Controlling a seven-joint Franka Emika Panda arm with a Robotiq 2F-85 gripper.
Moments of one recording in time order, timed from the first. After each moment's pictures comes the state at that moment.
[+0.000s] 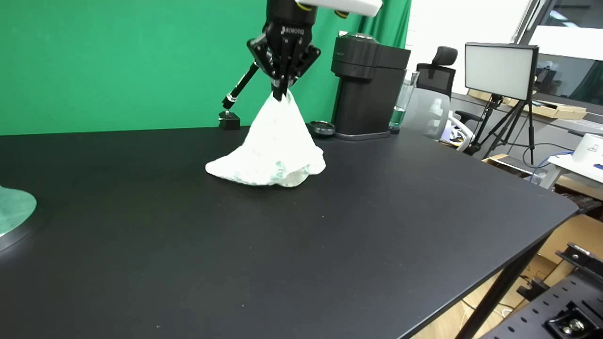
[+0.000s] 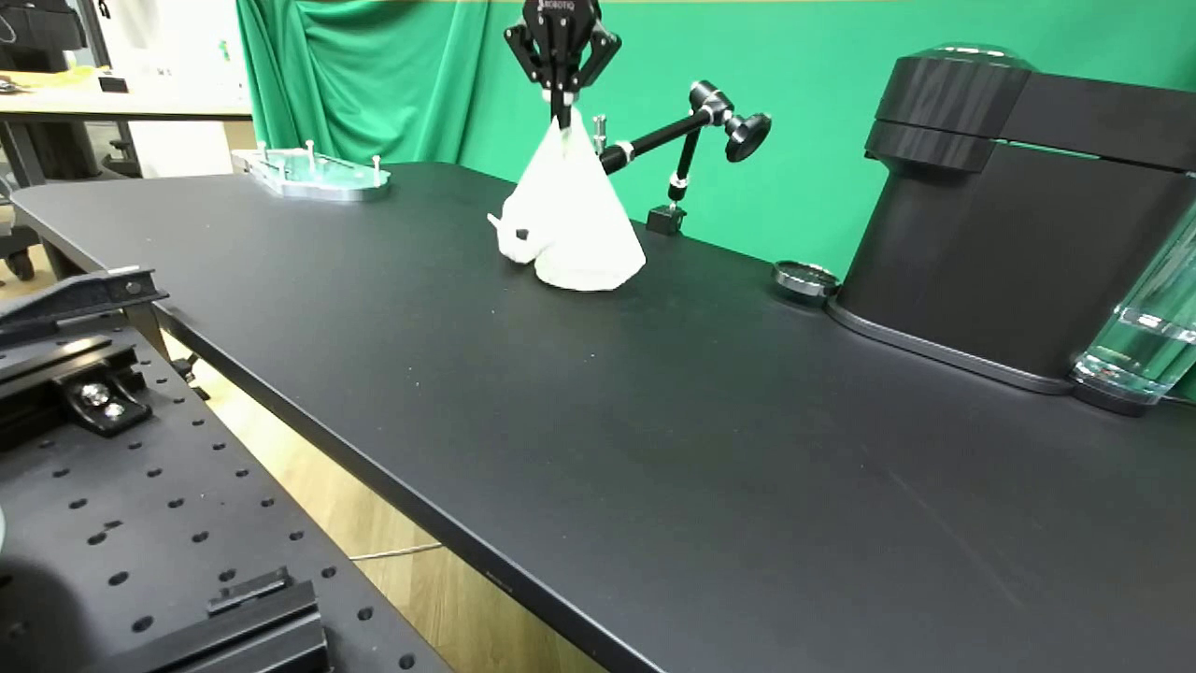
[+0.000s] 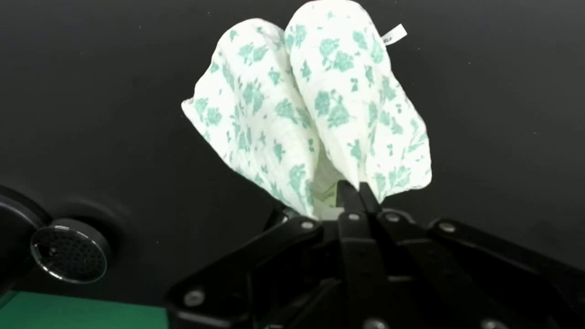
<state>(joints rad) 0.17 0.11 0.06 -2.31 -0.10 2.59 0.12</state>
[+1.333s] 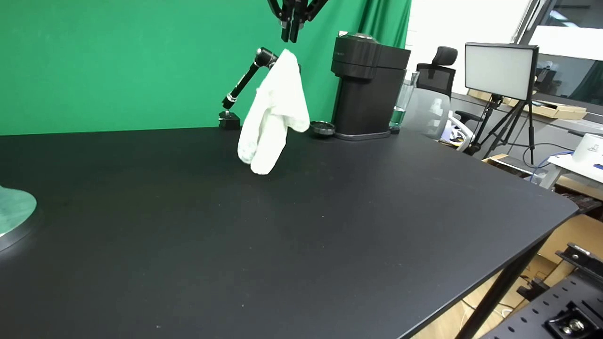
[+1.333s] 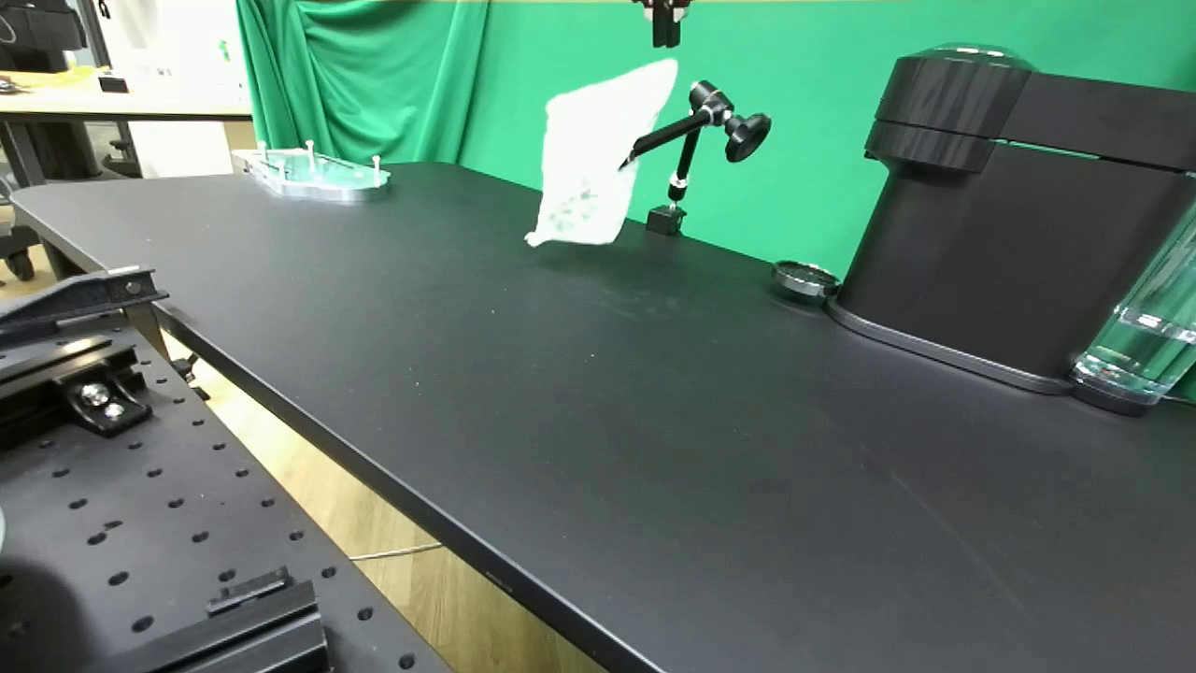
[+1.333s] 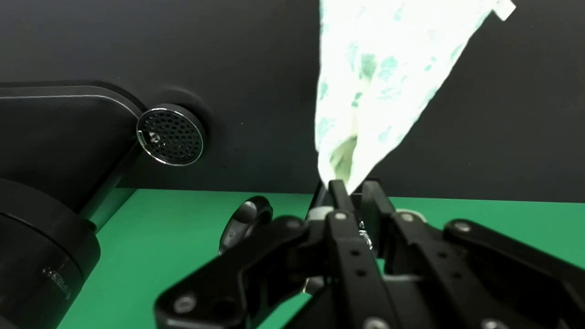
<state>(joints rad) 0.08 0.16 0.05 -2.03 -0.18 2.51 0.20</state>
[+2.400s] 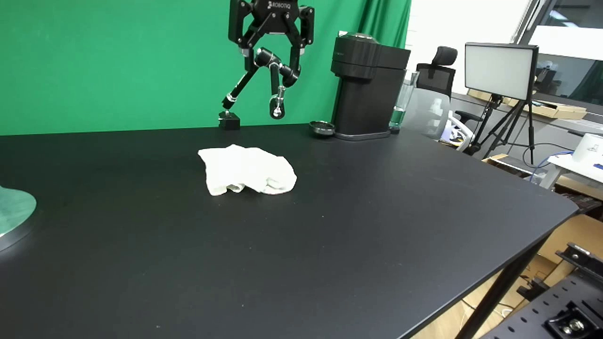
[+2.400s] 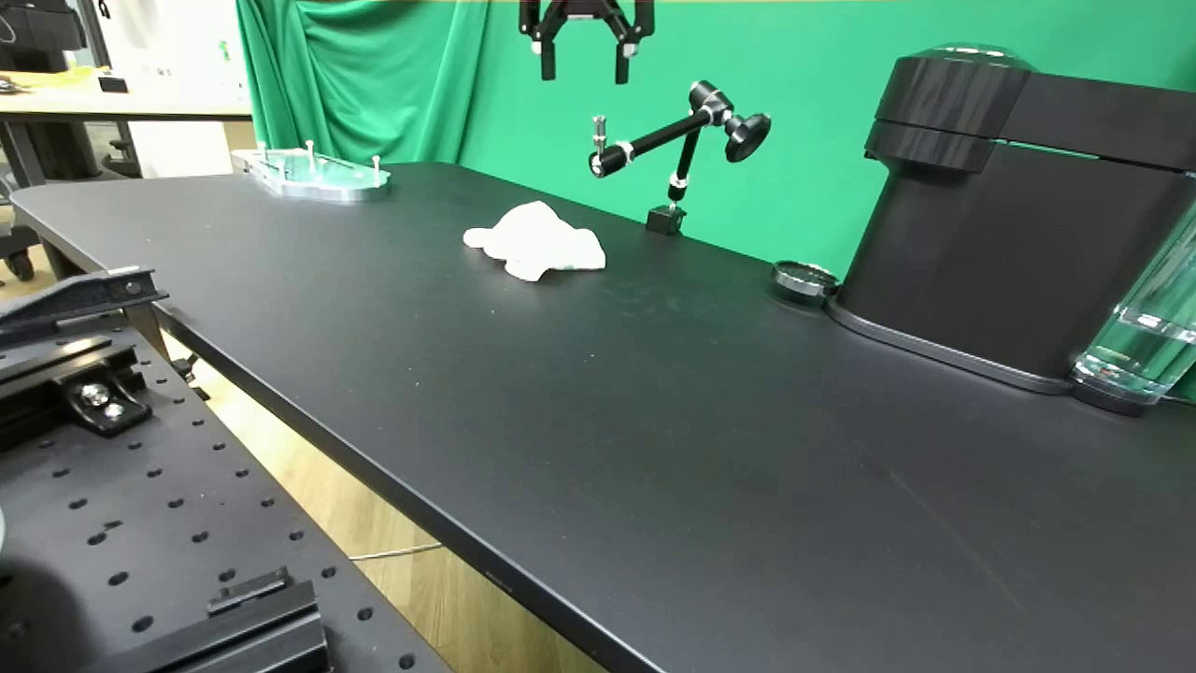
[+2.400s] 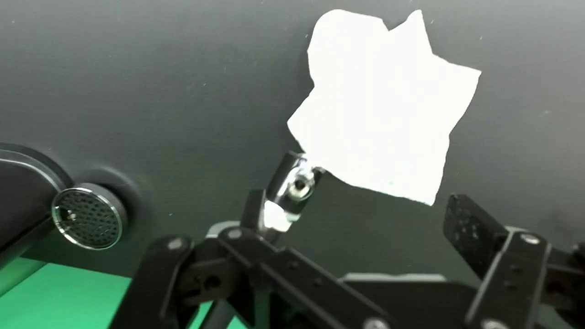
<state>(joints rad) 0.15 0.18 0.10 -2.11 -0.18 2.39 0.15</state>
